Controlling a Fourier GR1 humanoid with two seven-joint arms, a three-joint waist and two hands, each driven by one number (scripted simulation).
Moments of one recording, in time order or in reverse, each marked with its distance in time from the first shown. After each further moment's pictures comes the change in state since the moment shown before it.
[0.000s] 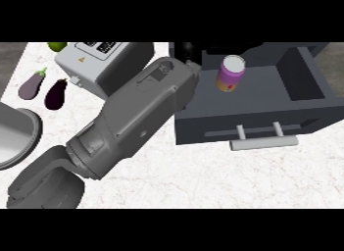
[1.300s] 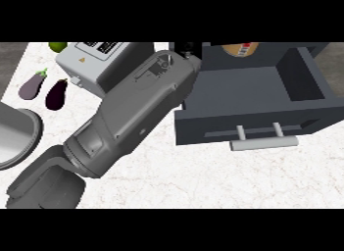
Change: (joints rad) left arm -0.007 0.000 0.109 -0.022 -0.207 -0.098 0.161; right arm 0.101 0.068 0.002 0.072 -0.170 -0.043 0.112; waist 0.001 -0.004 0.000
